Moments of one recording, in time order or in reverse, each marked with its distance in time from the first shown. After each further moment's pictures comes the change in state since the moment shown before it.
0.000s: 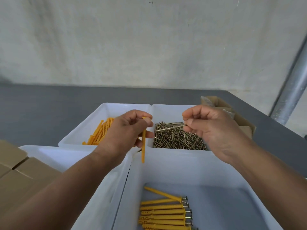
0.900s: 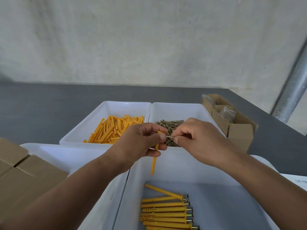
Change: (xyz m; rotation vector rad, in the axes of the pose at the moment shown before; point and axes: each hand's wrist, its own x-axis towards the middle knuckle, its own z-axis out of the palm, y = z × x) left_hand -0.008 -0.014 0.013 0.006 -0.261 -0.109; right_hand -0.017 0.000 0.014 -0.963 -0.223 -0.146
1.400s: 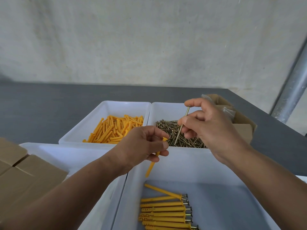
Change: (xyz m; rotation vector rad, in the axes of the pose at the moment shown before) left_hand -0.002 -0.001 0.002 0.066 -0.080 -0.026; right_hand 0.005 0.000 -0.009 0.717 0.234 0.126
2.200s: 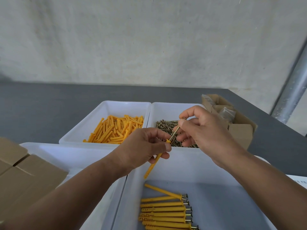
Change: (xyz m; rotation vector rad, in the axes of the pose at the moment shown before) left_hand 0.001 -0.002 0.002 0.076 -0.009 0.003; right_hand -0.001 0.009 0.006 -0.098 -0.036 0.023
